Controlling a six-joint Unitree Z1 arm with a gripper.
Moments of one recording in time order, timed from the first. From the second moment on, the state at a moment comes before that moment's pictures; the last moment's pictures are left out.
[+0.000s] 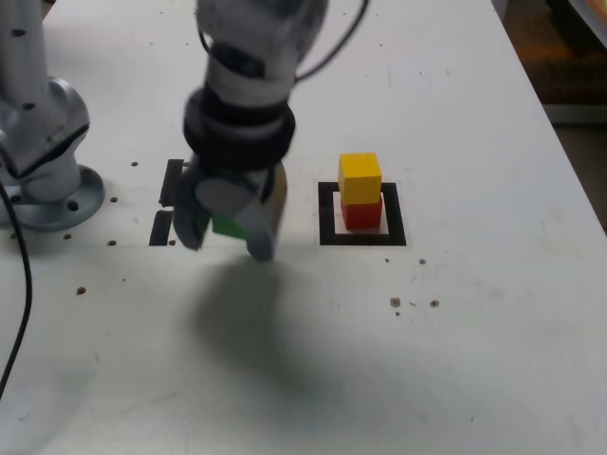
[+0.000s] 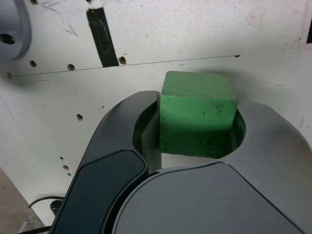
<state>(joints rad) -0.53 1.79 -1.26 1.24 -0.03 -0.32</state>
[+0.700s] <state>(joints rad) -0.31 1.80 -1.61 1.47 0.04 -0.22</state>
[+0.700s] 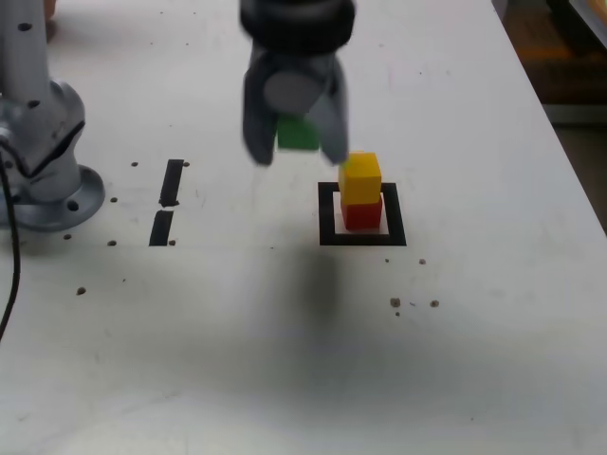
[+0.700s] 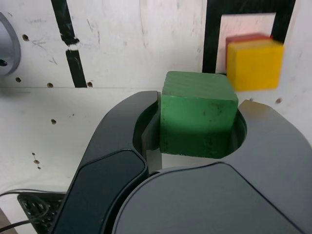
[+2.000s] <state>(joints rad) -0.21 1.94 -1.69 1.36 -0.03 -0.12</state>
